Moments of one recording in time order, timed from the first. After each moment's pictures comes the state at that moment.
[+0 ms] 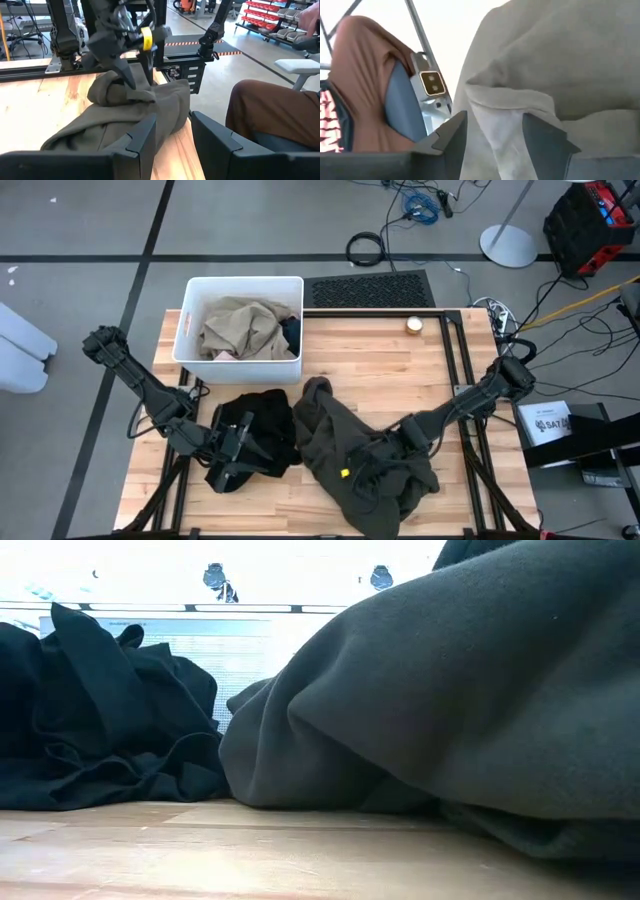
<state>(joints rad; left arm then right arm) -0.74 1.06 0.78 0.04 -0.38 -0.15 0.50 1.72 1.44 -0.75 -0.10 1.02</state>
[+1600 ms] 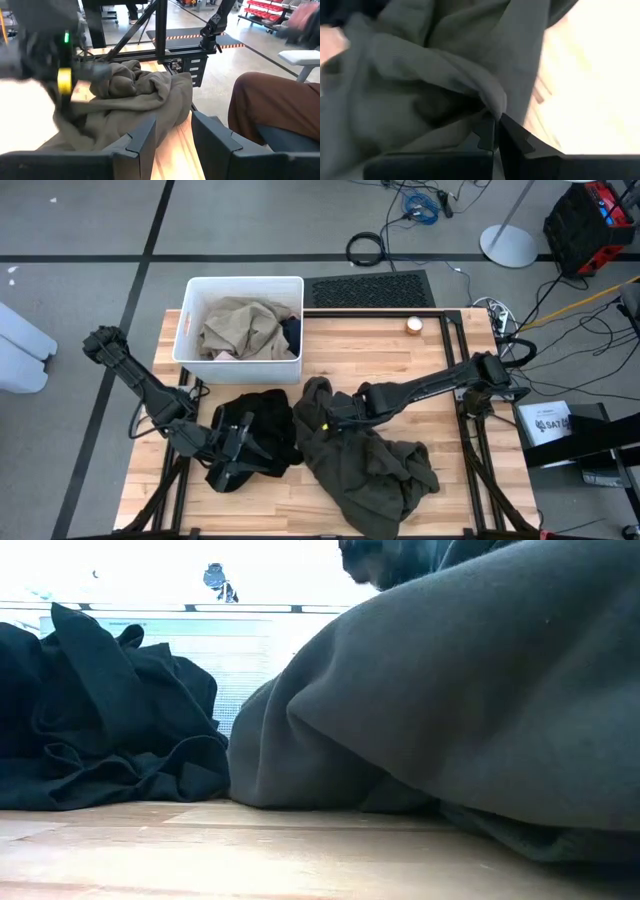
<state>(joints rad) -0.74 1.06 0.78 0.00 -0.38 -0.15 0.24 1.86 1.59 -1.08 0.18 0.75</state>
